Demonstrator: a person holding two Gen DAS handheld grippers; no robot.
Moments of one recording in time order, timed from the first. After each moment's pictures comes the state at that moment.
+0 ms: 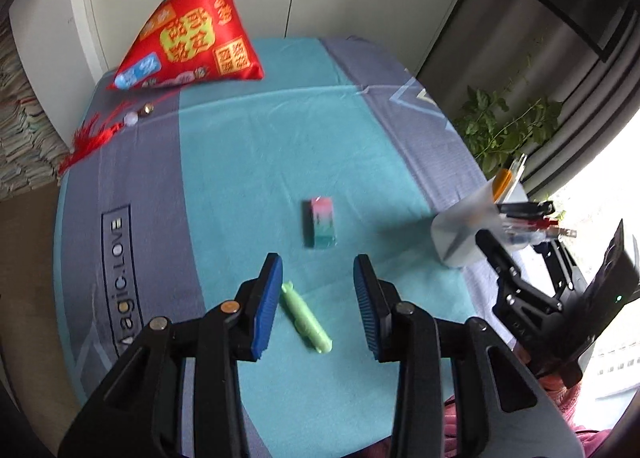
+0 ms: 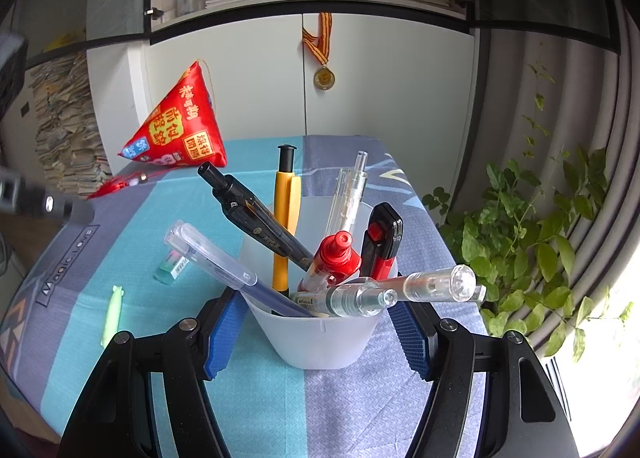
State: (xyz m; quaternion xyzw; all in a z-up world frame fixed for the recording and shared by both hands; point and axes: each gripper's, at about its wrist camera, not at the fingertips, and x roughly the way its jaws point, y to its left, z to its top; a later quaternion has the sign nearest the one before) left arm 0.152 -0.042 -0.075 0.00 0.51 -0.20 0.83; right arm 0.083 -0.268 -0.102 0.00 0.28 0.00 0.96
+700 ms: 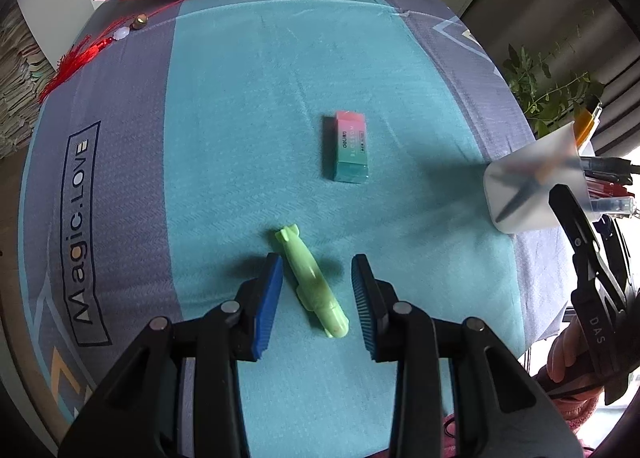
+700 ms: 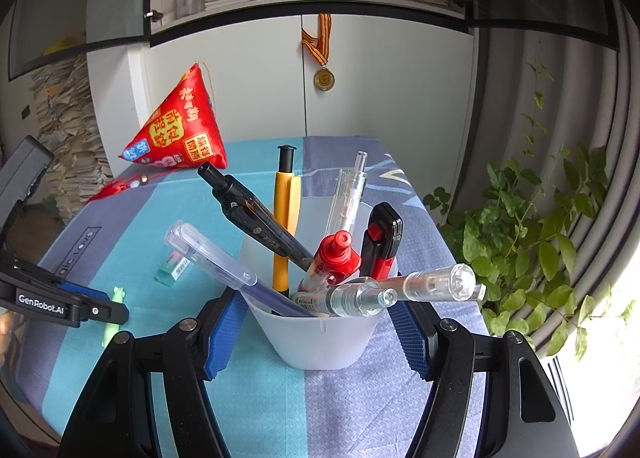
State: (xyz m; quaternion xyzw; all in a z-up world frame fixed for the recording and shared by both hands) left arm 0.165 -0.054 -0.136 0.00 0.59 -0.16 0.79; right arm 0.083 -0.268 -0.102 0.00 0.28 0.00 0.96
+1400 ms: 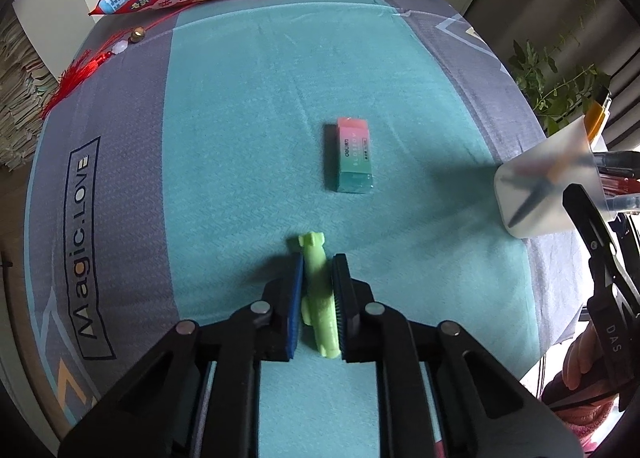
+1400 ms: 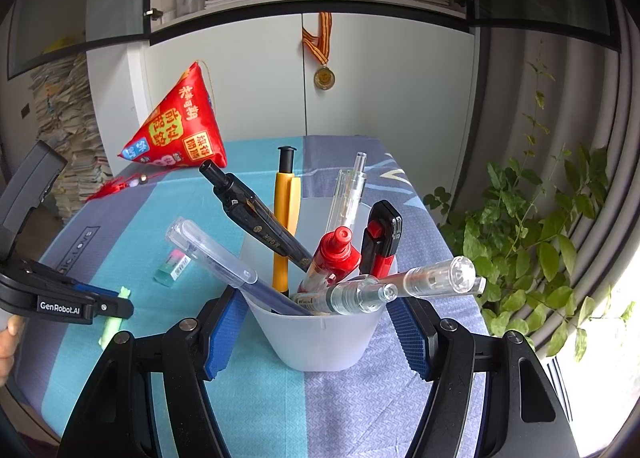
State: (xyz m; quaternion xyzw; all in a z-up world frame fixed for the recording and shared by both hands) left arm 0.168 -0.064 -0.142 0.03 0.58 -0.15 0.80; right arm 0.083 -0.268 -0.103 0.00 0.29 0.00 0.96
